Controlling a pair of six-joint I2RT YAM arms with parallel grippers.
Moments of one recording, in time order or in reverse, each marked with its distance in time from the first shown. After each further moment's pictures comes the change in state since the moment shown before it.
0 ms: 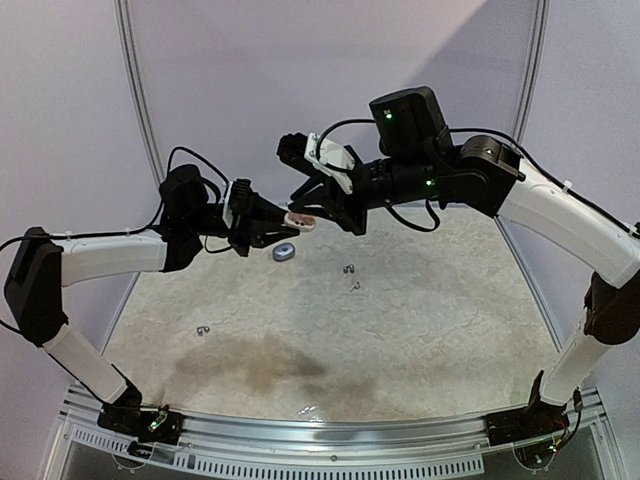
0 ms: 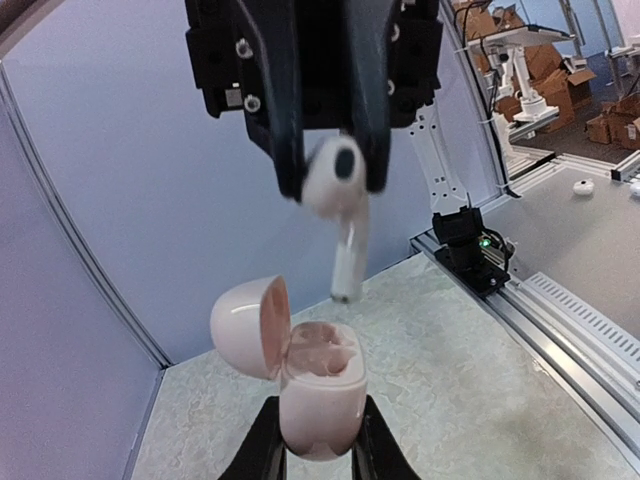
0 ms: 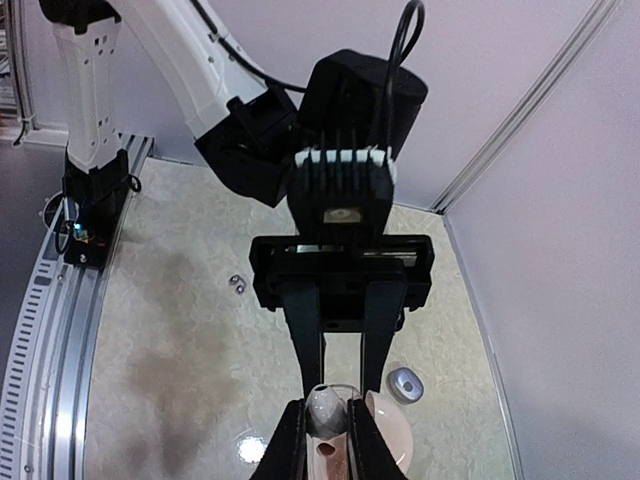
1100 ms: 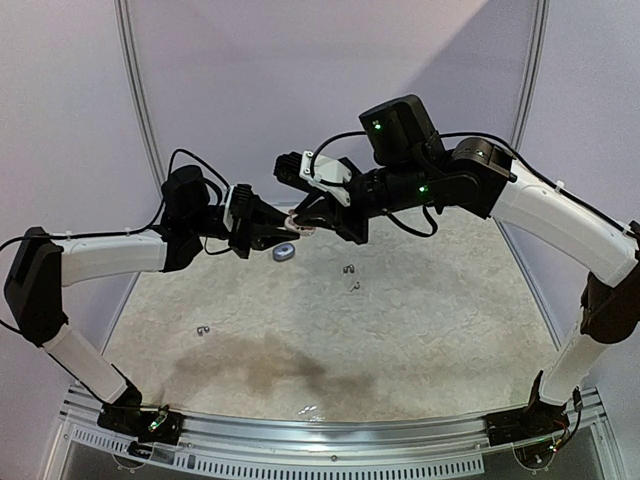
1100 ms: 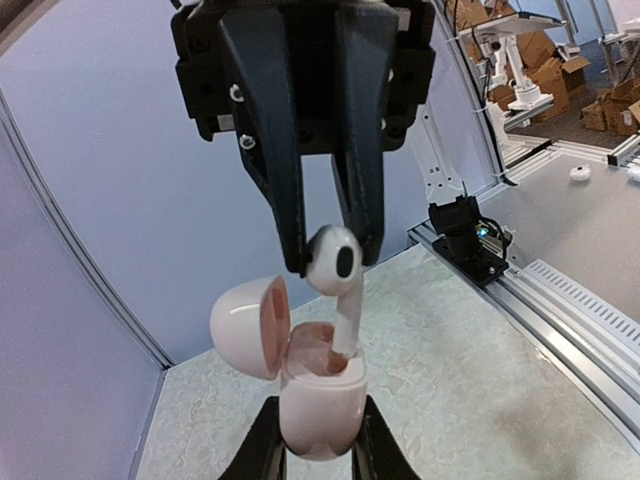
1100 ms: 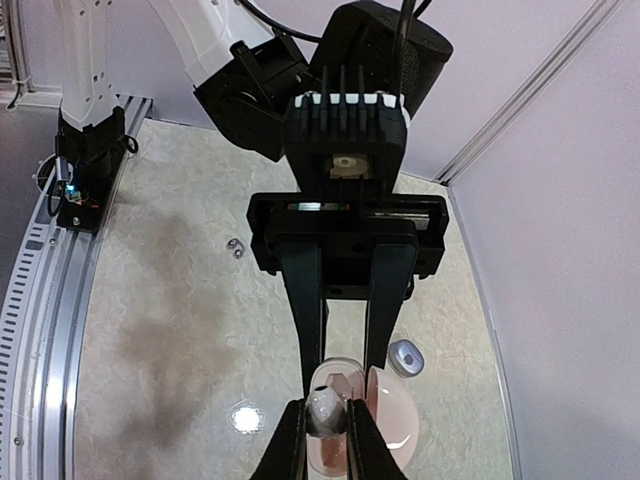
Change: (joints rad) left arm 0.000 0.000 0.000 -0.045 0.013 0.072; right arm 0.001 0.024 0.006 -0.079 0.035 -0.050
